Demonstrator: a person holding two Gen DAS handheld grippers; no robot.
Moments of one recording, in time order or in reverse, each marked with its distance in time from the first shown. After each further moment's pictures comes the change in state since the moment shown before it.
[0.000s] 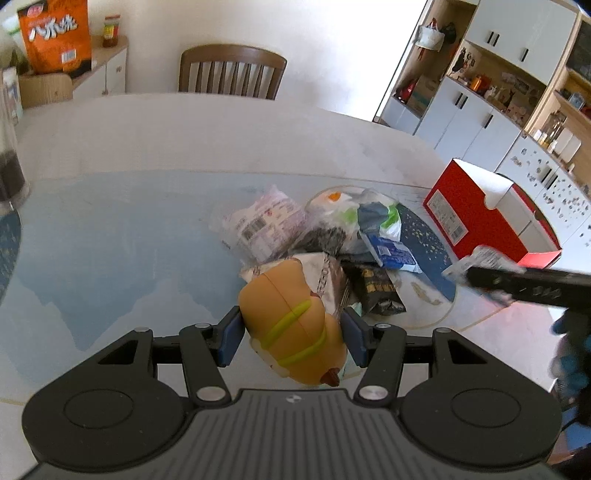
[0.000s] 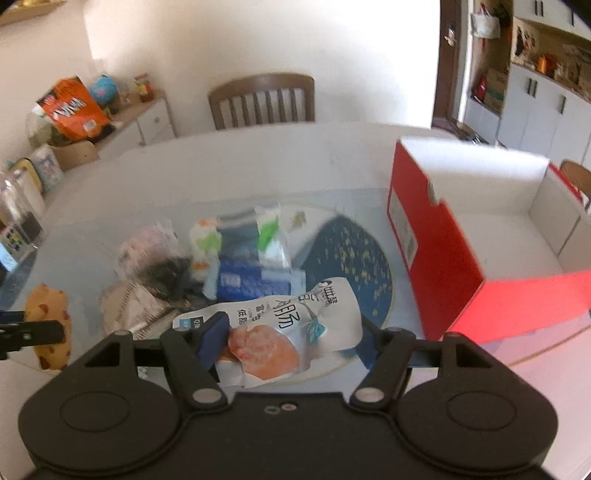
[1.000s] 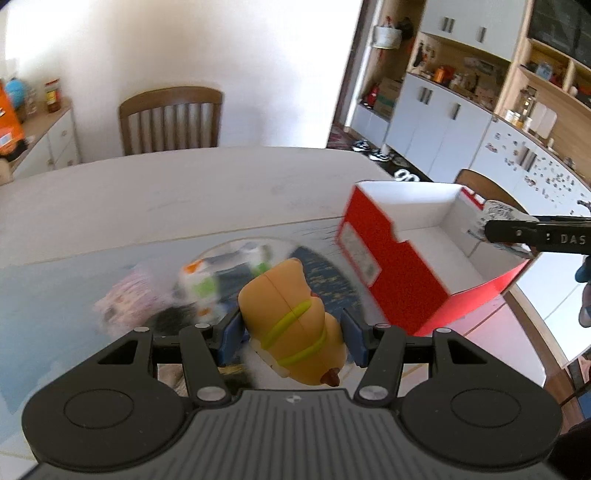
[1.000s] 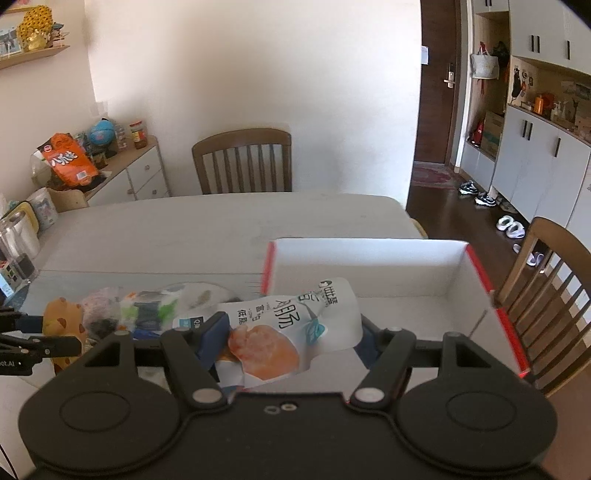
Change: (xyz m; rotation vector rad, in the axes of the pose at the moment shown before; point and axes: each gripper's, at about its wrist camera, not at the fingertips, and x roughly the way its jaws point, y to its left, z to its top) left arm 0.023 -0.176 0.052 0.143 -0.069 -0.016; right arm -0.061 -0.154 0.063 -0.057 -0.119 0.019
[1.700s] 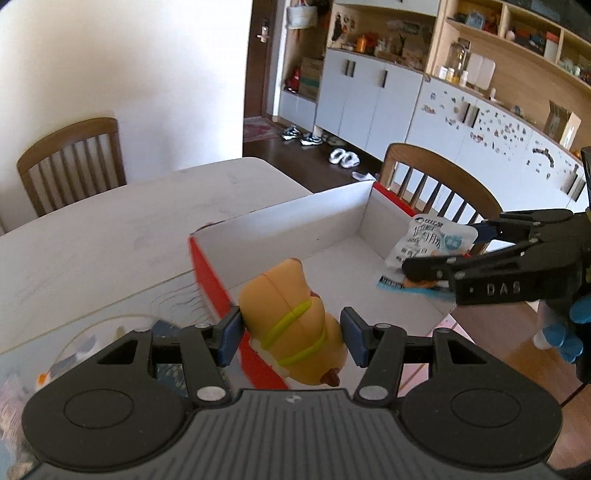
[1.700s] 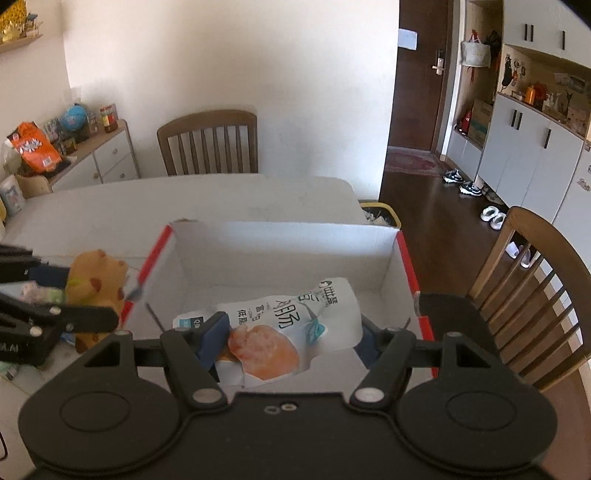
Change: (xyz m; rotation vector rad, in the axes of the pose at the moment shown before) left arm 0.102 -0.148 0.071 0.210 0.038 -0.125; right arm 0.038 -0.104 -0.003 -0.028 0.064 -0.033
